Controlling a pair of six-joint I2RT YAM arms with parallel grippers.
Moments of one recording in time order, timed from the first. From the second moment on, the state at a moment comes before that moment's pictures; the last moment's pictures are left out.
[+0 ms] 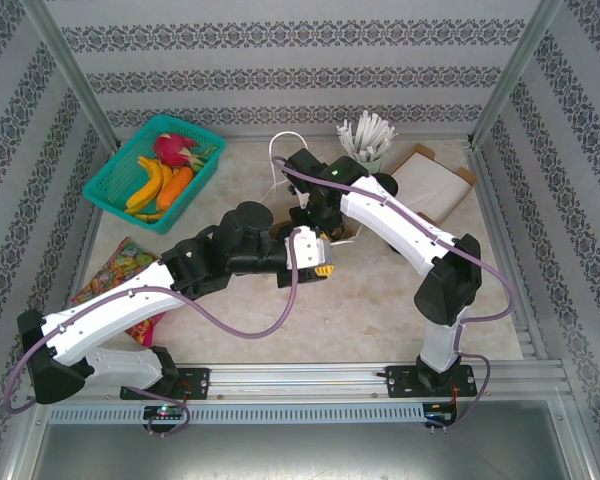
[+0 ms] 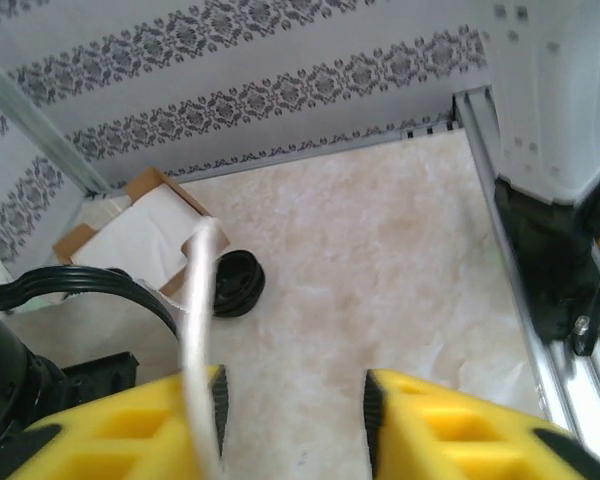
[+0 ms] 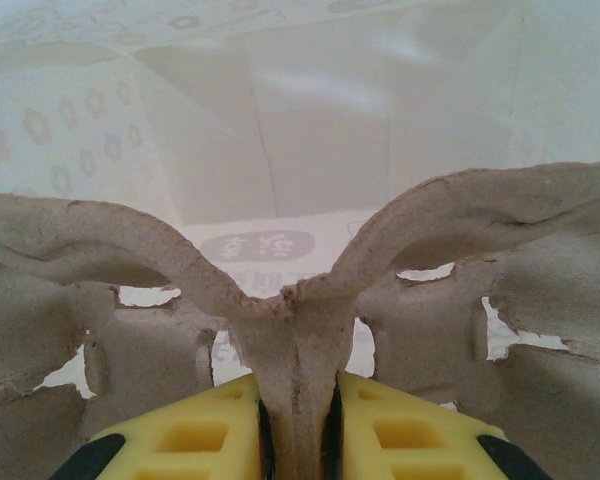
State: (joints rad) left arm -0.95 1.22 1.22 -0.40 0.31 0.47; right arm 0.72 1.86 1.85 -1.30 -0.05 0.41
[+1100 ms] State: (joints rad) left arm -0.95 1.20 1.27 -0.40 0.25 0.36; right arm 0.73 1.94 1.74 -1.18 0.02 0.47
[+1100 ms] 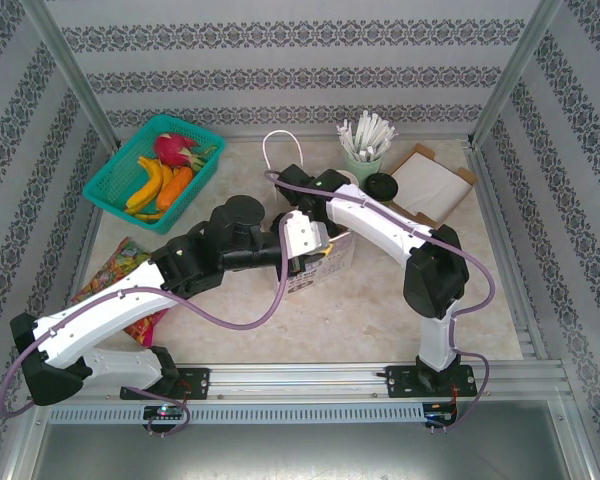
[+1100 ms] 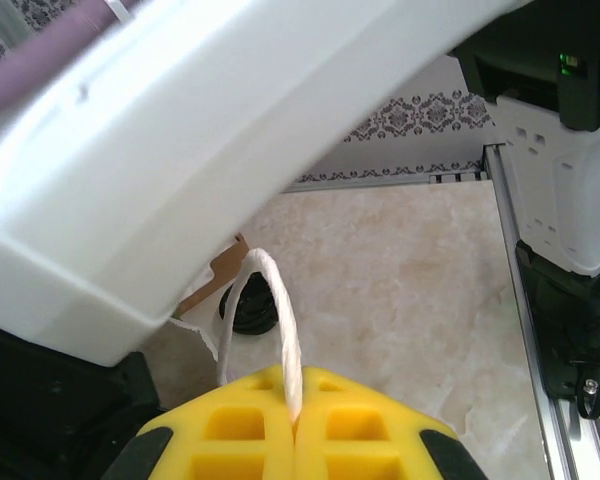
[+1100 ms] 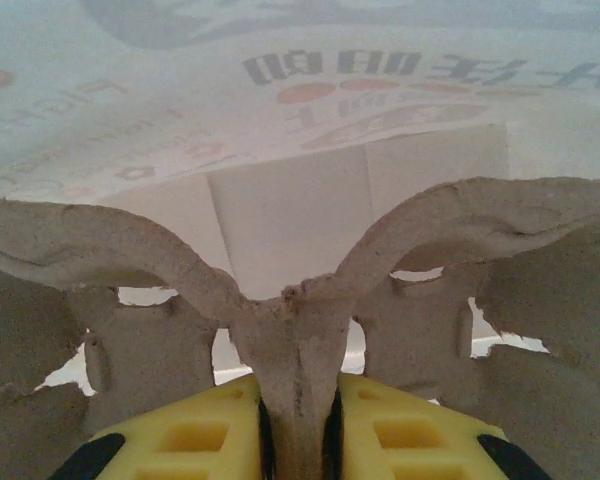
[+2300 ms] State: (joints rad) left arm -0.29 1.58 1.64 -0.50 0.46 -0.34; right arm 0.74 1.91 1.64 -1.04 0.01 0.46
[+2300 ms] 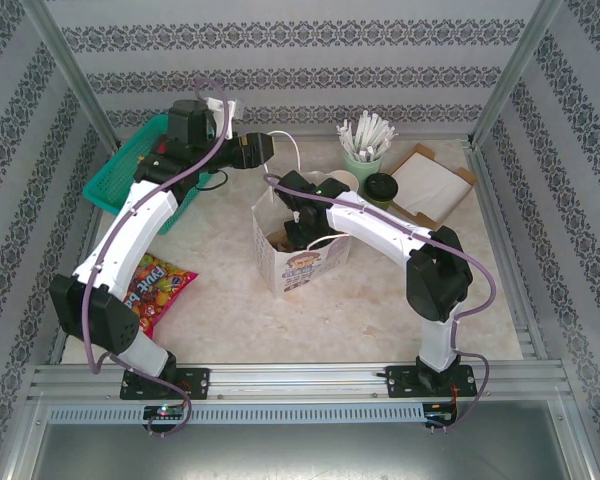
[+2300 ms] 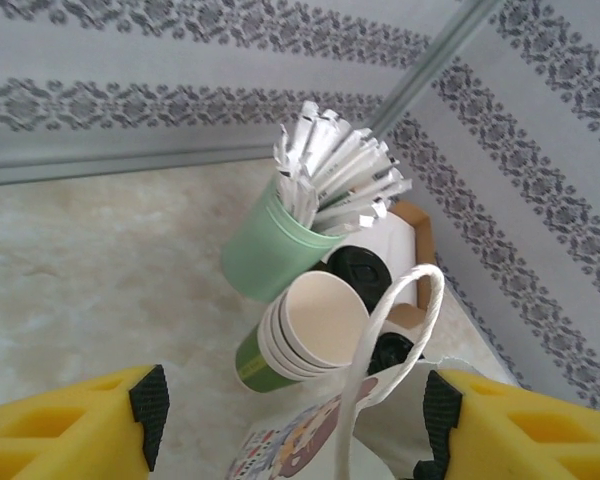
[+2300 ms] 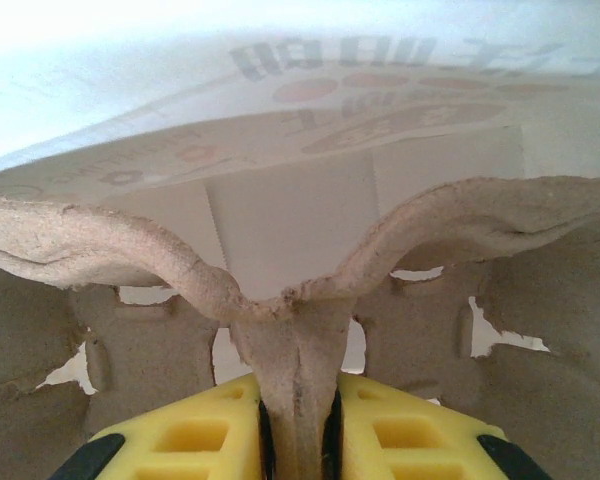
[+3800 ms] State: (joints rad) left arm -0.29 1.67 1.76 -0.64 0.48 -0.30; right arm 0.78 1.90 1.57 -0.96 0.12 0.49
